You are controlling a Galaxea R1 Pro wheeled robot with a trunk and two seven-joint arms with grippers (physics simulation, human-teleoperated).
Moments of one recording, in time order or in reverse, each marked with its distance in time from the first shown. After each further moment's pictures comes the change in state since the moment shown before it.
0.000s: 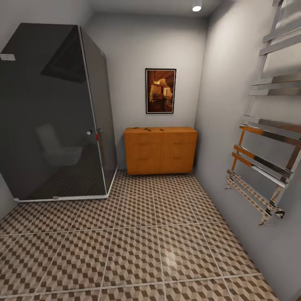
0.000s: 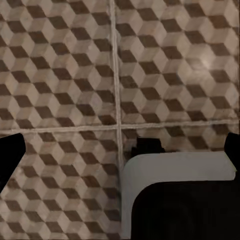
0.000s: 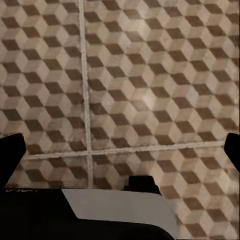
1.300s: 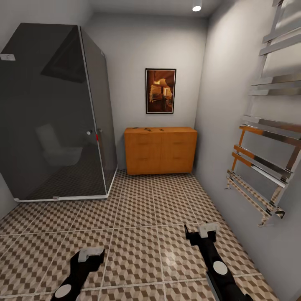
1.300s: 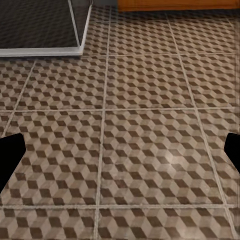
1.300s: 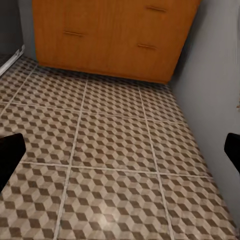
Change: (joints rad) left arm -0.113 -0.081 0.005 -0.779 -0.007 0.159 0.052; right arm -0.200 -0.017 0.095 -0.925 0.144 0.338 -0.073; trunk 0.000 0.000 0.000
